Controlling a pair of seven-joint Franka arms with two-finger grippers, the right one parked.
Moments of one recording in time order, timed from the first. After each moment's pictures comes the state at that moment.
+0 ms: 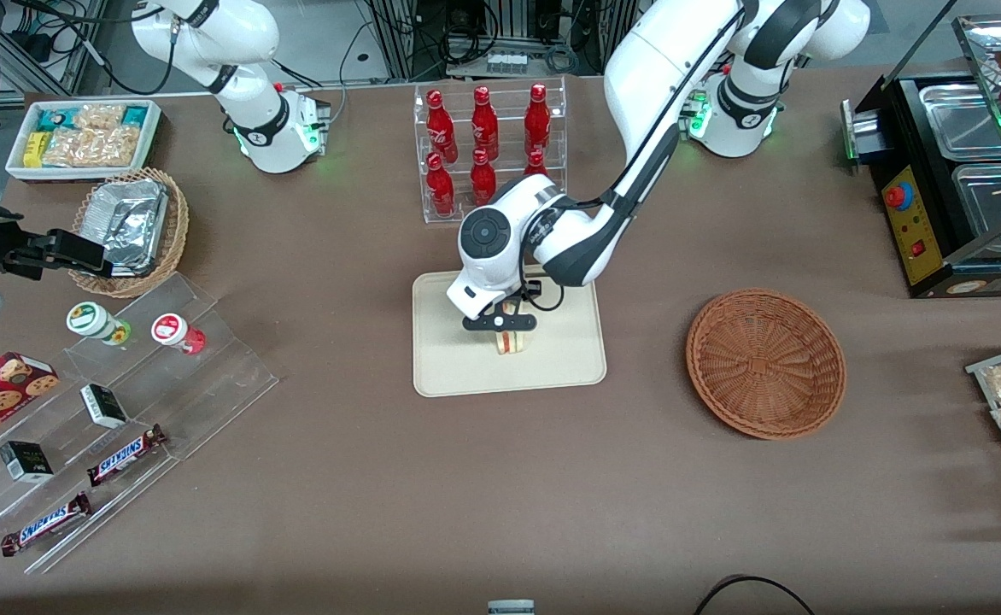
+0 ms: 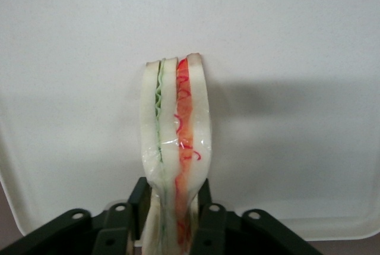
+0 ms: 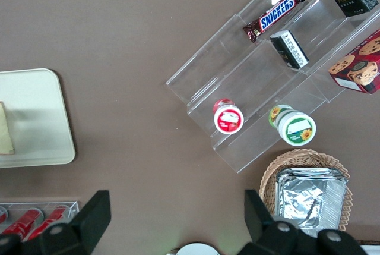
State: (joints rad) arm -0.75 0.73 -0.13 -1.47 0.02 2.08 -0.84
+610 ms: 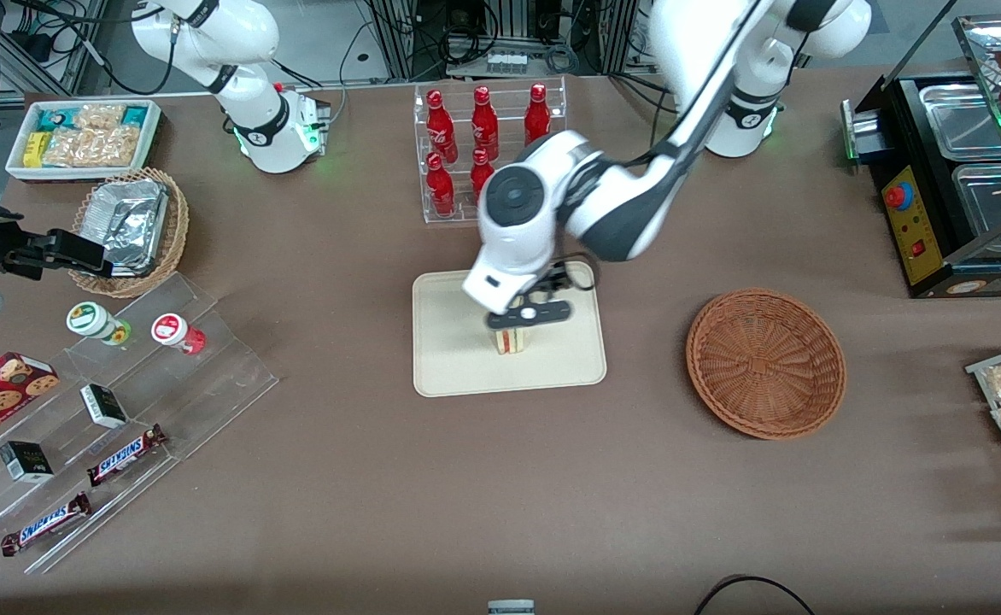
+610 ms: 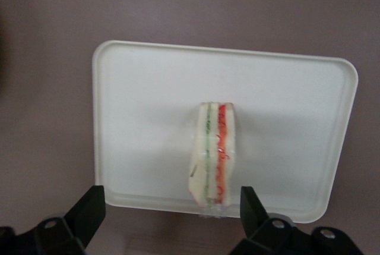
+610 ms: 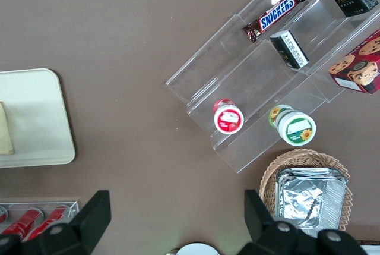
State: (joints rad) arm -0.64 0.50 -0.11 -1.42 0.02 1.85 -0.92
